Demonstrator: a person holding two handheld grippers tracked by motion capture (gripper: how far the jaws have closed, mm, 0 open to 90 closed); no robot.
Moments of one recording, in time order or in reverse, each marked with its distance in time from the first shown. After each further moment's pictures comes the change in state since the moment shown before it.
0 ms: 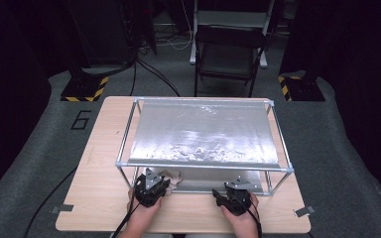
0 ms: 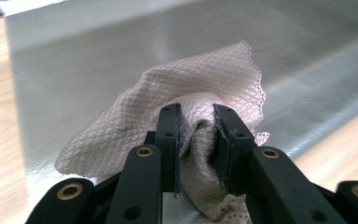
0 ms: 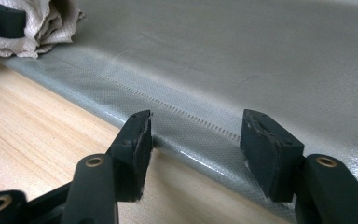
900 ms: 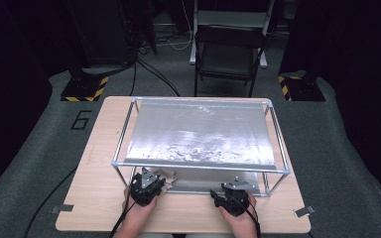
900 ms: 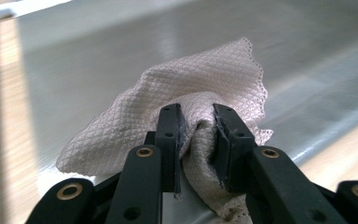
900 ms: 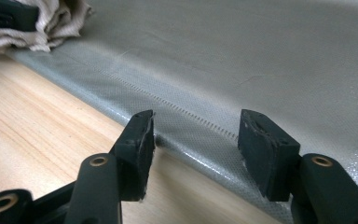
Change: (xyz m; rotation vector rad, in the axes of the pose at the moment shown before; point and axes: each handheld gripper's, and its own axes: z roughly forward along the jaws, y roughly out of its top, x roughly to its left) left arm 0.020 -0.005 -0.005 0.006 0.054 -0.003; right arm 0.005 0.002 0.002 0.007 0.041 -0.027
